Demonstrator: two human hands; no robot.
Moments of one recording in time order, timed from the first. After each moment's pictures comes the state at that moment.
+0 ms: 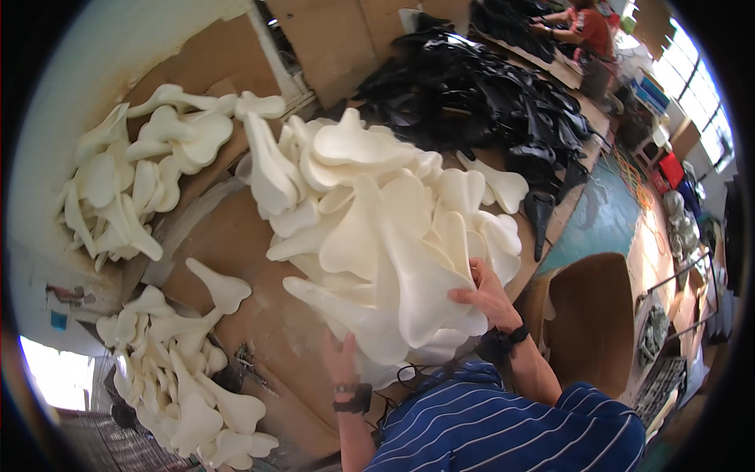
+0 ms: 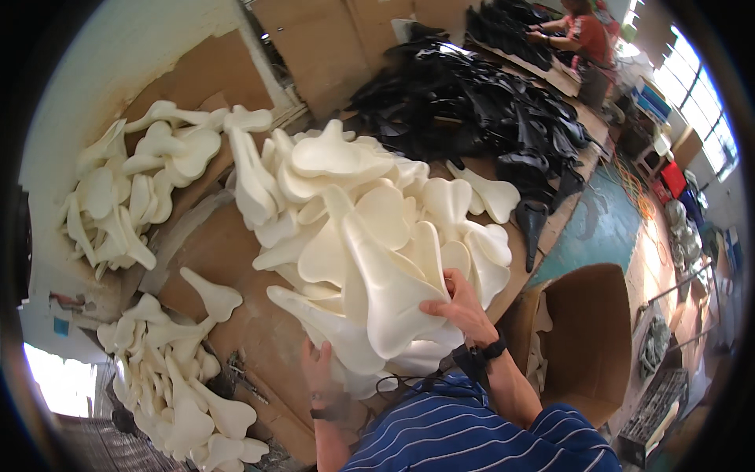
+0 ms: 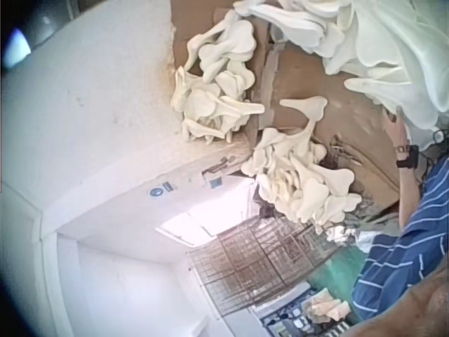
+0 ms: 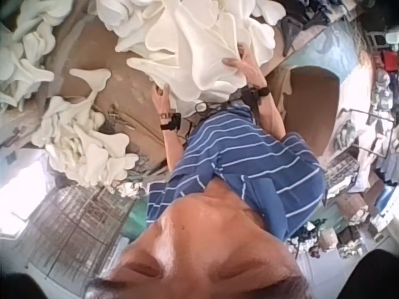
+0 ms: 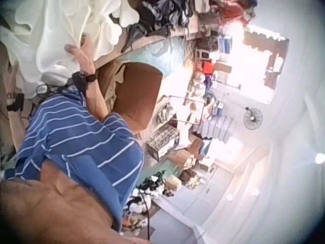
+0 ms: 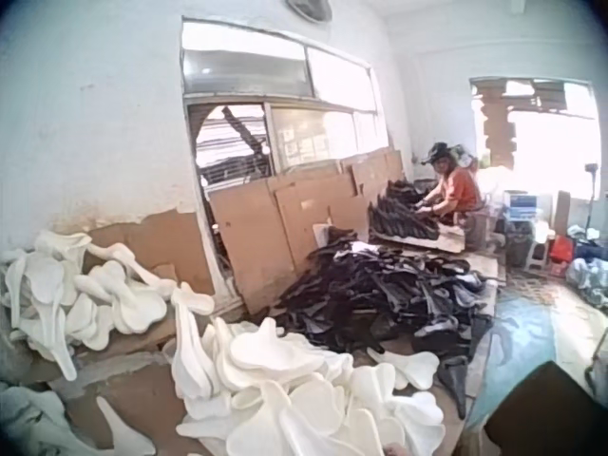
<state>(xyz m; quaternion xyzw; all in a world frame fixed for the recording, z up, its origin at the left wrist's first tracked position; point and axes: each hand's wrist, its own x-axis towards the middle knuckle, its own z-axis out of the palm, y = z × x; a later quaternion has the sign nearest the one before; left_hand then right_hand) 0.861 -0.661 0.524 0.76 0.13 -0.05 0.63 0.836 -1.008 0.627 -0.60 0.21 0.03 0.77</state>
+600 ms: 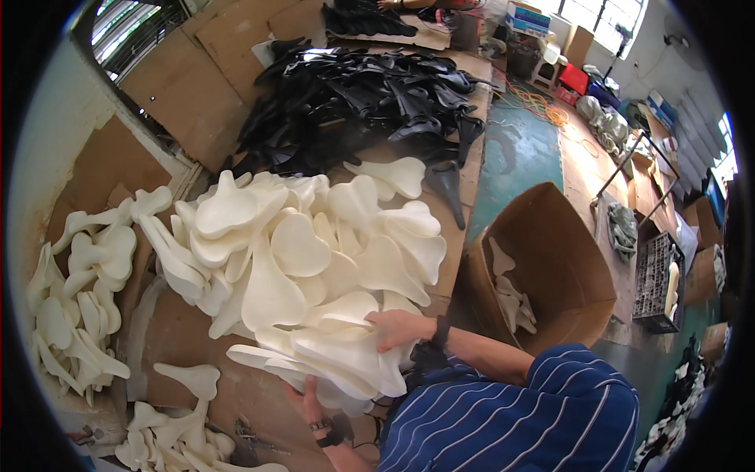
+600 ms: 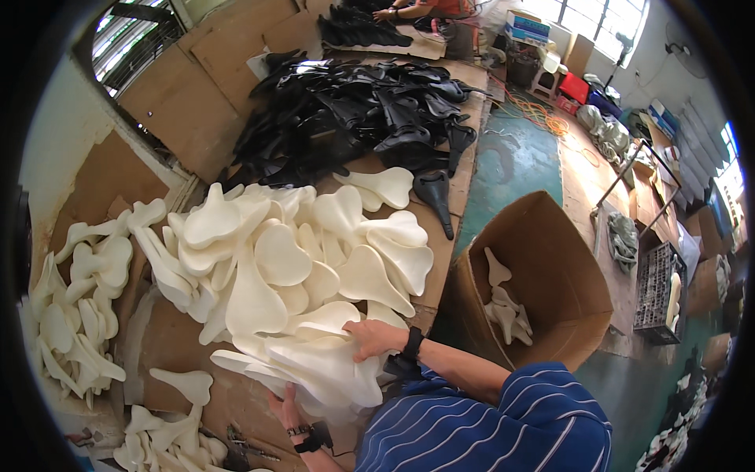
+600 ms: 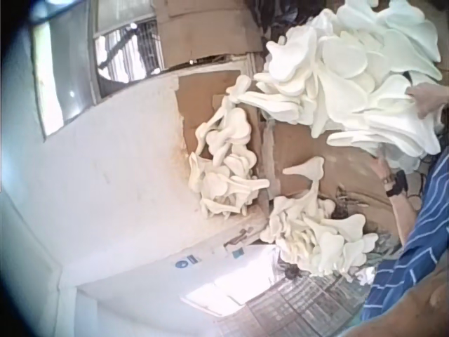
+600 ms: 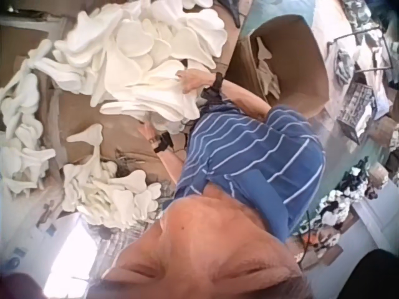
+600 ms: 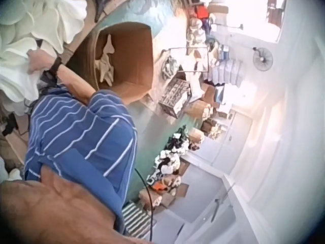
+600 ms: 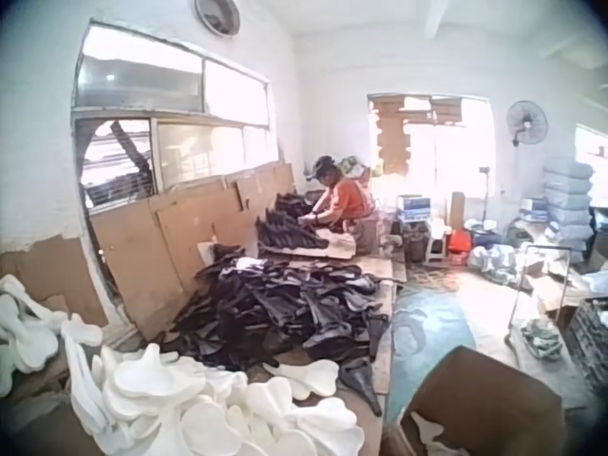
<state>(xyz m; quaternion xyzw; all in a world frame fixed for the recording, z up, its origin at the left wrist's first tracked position) 0.869 -0.668 0.519 0.72 0.08 -0.10 0.68 0.810 -0.998 0.535 -0.86 0.02 0.19 0.48</state>
